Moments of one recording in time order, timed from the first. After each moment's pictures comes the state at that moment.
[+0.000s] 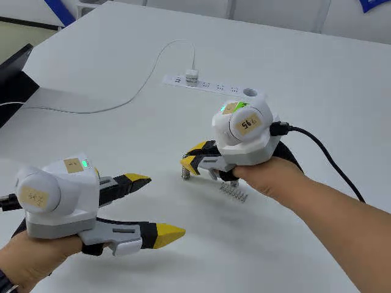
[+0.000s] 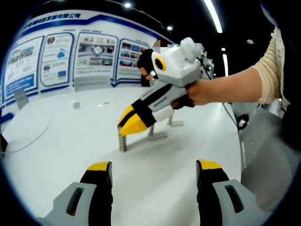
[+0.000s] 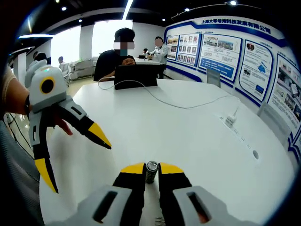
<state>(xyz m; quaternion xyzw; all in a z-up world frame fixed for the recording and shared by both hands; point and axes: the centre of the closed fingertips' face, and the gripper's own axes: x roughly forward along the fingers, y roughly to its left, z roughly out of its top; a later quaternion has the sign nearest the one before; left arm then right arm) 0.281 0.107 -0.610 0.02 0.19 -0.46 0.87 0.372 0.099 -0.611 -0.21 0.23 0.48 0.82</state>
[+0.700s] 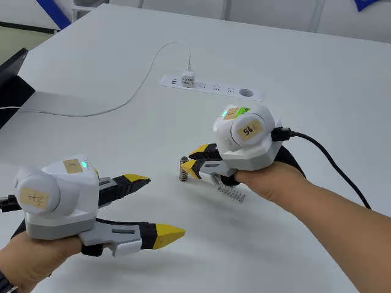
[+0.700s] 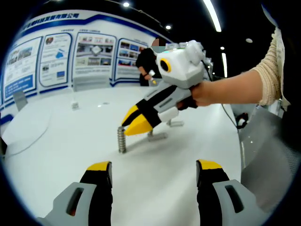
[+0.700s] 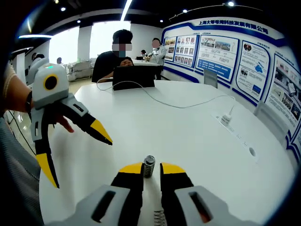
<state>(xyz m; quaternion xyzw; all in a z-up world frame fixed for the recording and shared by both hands) 0.283 0.105 -0.608 0.03 0.19 -0.46 0.87 0.369 0.084 -0.606 -0.20 0.23 0.47 0.83</state>
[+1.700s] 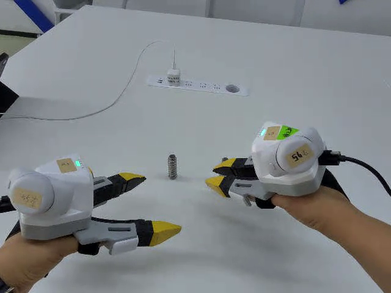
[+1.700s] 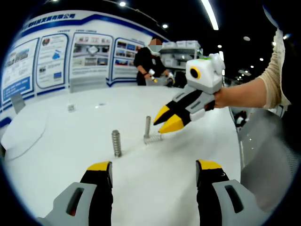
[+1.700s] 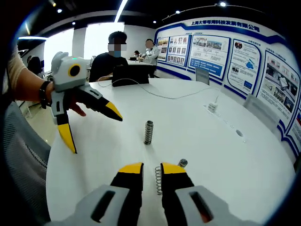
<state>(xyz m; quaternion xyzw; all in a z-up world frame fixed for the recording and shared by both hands) 0.283 0.096 -0.607 0.03 0.19 -0.47 0.86 0.328 0.017 -0.610 -0.20 0.23 0.44 0.85</state>
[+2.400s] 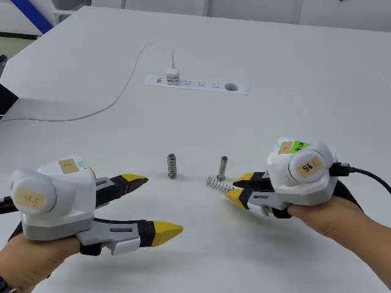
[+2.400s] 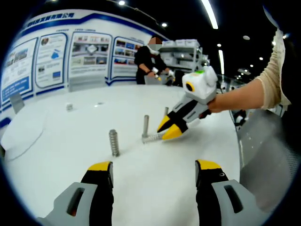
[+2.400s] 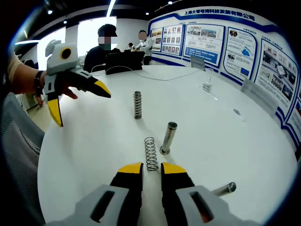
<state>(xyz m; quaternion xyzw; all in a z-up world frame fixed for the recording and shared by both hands) 0.282 0.093 -0.609 0.04 0.20 -0.47 0.86 0.332 -0.016 -0.649 -0.19 0.27 0.42 0.84</state>
